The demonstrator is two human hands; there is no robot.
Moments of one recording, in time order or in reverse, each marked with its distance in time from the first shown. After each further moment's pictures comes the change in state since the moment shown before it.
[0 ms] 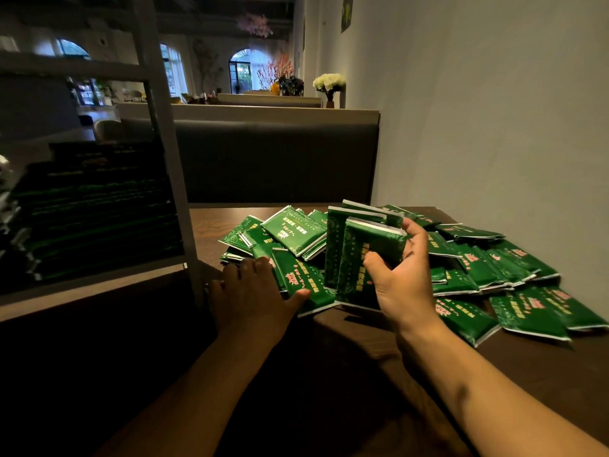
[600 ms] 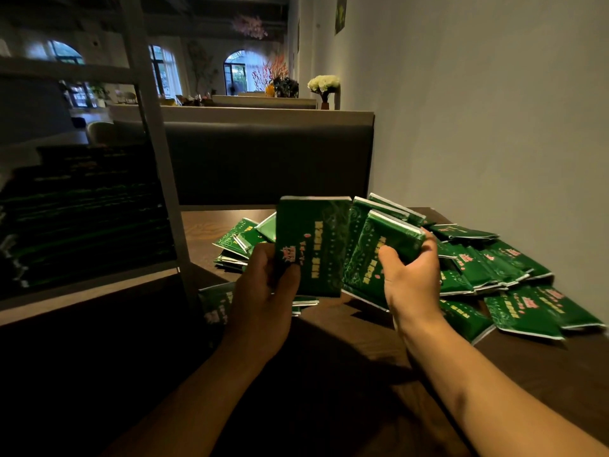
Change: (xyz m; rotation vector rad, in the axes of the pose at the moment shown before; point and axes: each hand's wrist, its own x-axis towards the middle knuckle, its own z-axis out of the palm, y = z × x) left_hand -0.025 0.013 -0.023 -1.352 0.040 0.168; right_hand 0.008 0.003 -0.010 0.006 0.198 0.150
